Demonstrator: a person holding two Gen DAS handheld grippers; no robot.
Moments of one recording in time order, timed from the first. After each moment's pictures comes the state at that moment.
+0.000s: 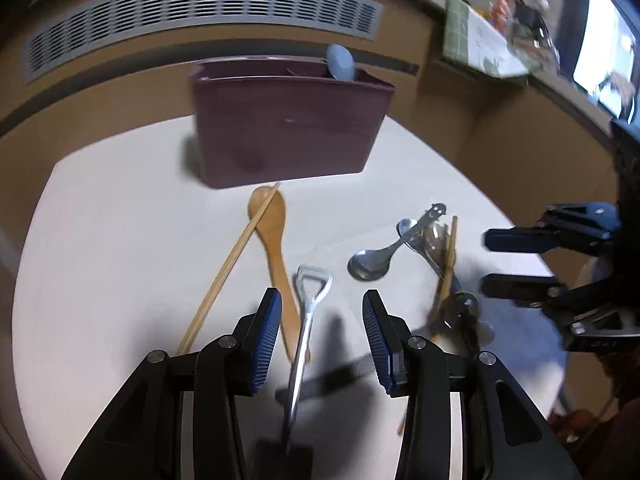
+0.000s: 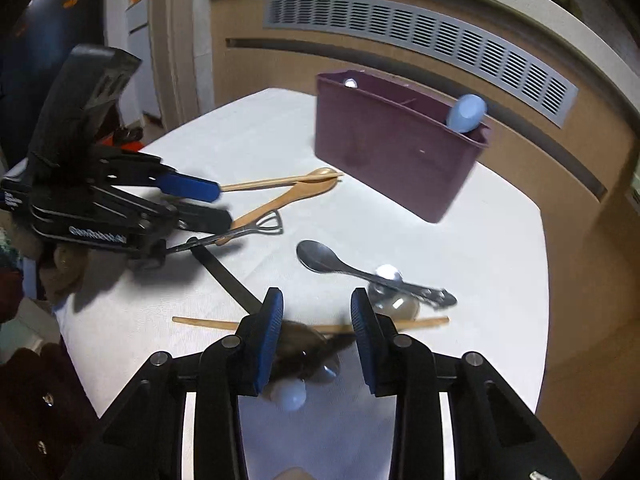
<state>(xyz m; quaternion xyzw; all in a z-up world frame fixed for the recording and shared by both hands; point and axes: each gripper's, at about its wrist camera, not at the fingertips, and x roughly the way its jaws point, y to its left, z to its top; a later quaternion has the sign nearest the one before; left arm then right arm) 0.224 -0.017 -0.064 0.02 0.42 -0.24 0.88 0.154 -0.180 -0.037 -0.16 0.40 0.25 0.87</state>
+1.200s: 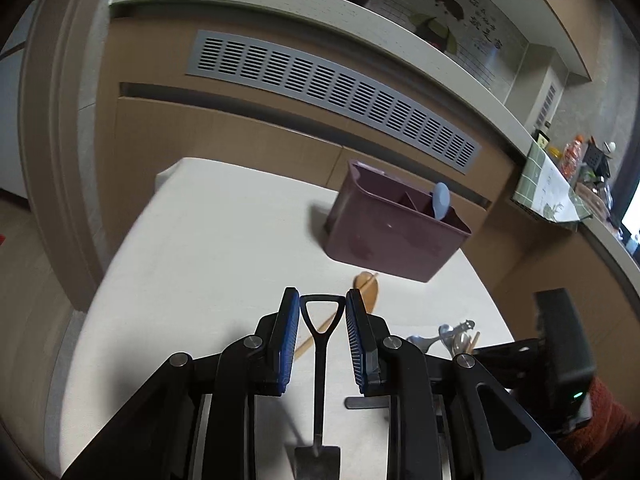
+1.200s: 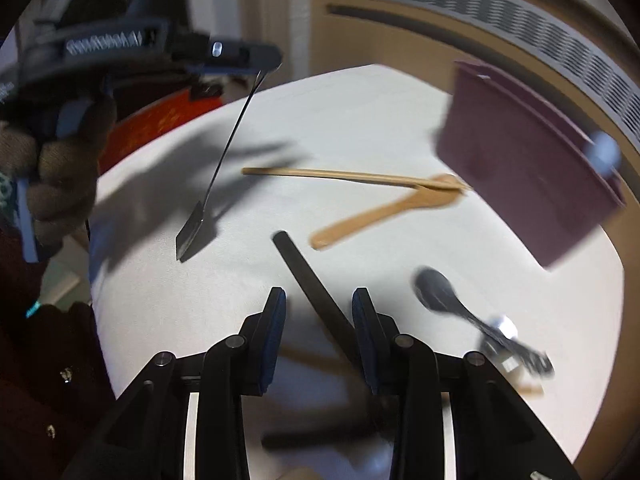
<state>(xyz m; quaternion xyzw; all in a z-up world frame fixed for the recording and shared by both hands) 0.179 0.095 -0.011 -0.17 0.31 -0.08 0.93 0.175 -0.093 -0.075 -0.25 0.43 0.41 0.77</state>
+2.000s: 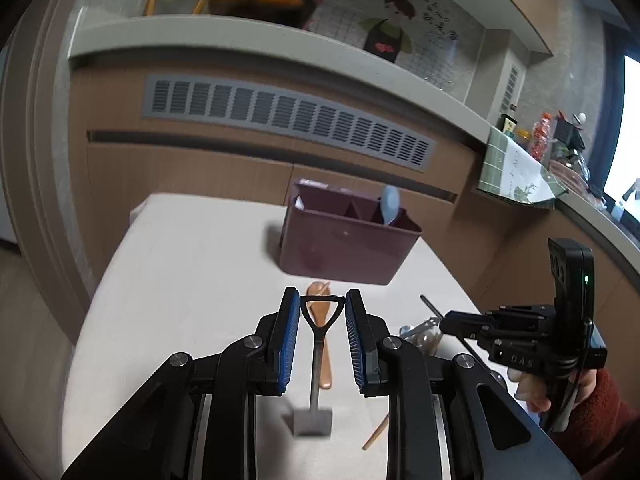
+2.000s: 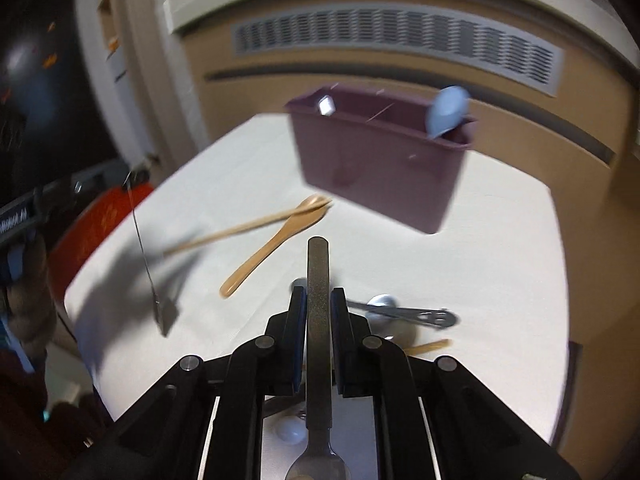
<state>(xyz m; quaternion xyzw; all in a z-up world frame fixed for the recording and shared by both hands) 0.156 0.045 0.025 -0.11 0.28 -0.12 0.95 0.190 -0.202 -0.012 -0.06 0.40 0.26 0.88</state>
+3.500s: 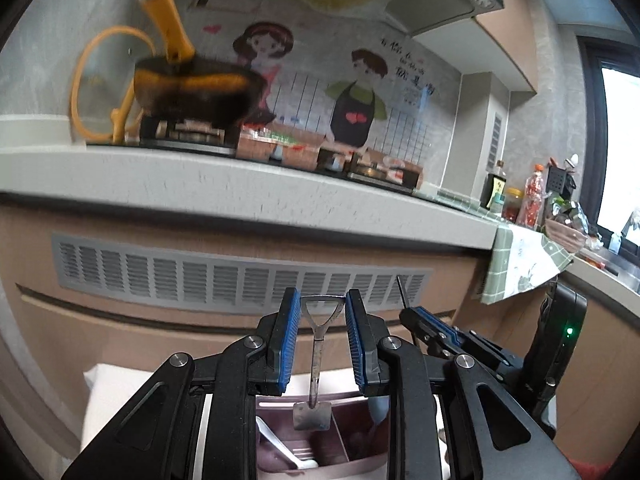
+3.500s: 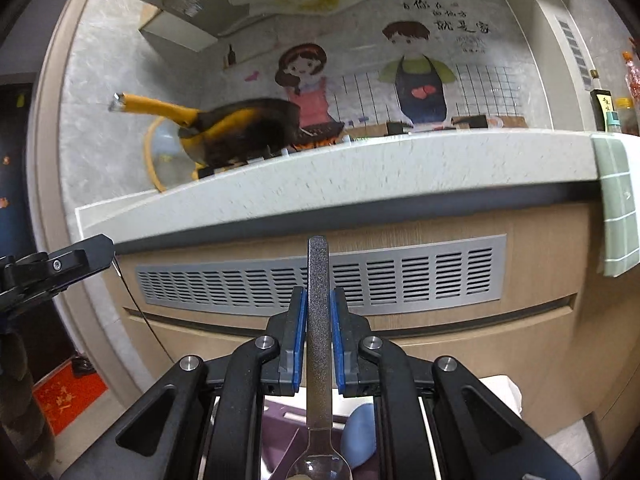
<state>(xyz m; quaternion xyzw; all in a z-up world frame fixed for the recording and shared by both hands) 0.359 0.019 0.136 -0.10 0.17 -0.16 0.97 0.357 -0.191 0.083 0.06 0.14 0.15 0.98</state>
